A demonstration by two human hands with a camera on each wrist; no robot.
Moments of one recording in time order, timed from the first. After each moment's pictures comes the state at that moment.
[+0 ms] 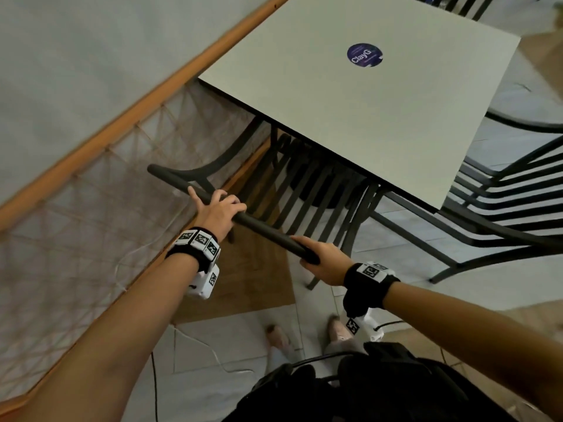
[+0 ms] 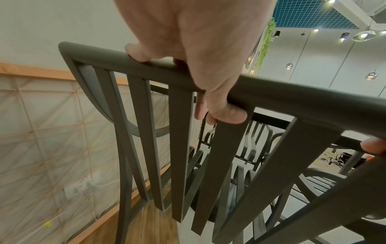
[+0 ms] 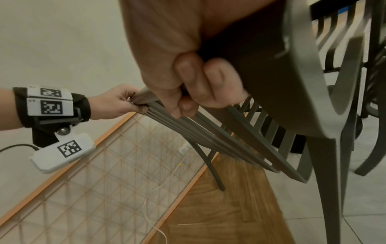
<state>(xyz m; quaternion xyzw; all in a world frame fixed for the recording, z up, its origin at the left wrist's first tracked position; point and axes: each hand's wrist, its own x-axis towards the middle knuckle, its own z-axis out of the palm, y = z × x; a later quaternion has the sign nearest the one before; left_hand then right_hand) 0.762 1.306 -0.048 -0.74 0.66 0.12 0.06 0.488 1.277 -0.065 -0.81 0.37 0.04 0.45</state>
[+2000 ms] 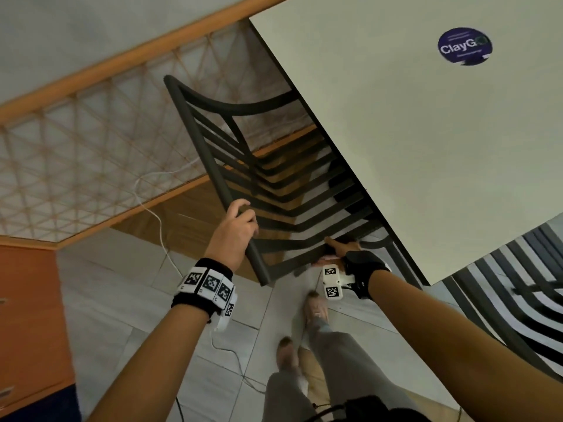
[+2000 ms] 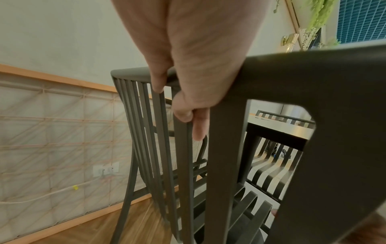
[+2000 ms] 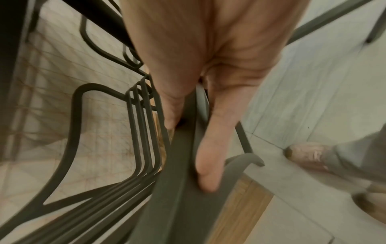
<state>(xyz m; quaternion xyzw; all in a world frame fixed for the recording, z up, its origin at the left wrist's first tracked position) 0.568 1.286 -0.070 -0.86 0.49 0.15 -0.06 0.395 1.086 -0.243 -0.40 0.60 0.08 0.69</state>
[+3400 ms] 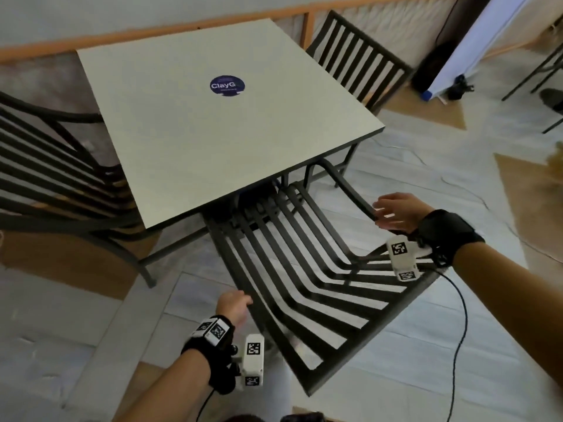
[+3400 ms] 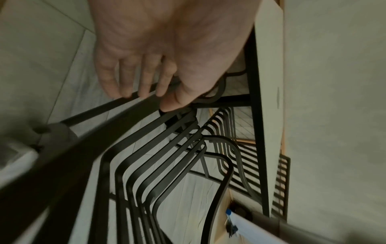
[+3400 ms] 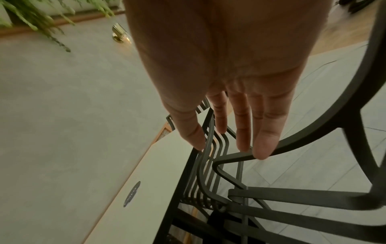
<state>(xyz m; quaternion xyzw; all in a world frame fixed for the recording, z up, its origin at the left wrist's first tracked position) 0.008 1.030 -0.131 -0.74 -0.12 0.47 -0.46 -0.121 0.699 0.040 -0.60 0.57 0.00 0.57</state>
